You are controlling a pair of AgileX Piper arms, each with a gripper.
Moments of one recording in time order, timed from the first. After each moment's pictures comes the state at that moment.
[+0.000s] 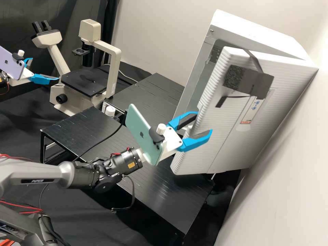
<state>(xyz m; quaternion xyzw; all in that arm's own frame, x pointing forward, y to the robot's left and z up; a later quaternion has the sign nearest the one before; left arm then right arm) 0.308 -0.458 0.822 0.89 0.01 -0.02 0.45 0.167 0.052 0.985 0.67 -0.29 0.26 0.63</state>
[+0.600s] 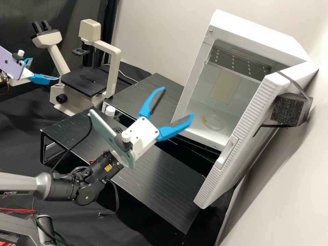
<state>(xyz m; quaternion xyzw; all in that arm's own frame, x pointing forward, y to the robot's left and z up) 0.308 -0.458 0.822 0.89 0.01 -0.02 0.45 0.149 0.080 0.950 0.69 -0.07 0.34 0.63</state>
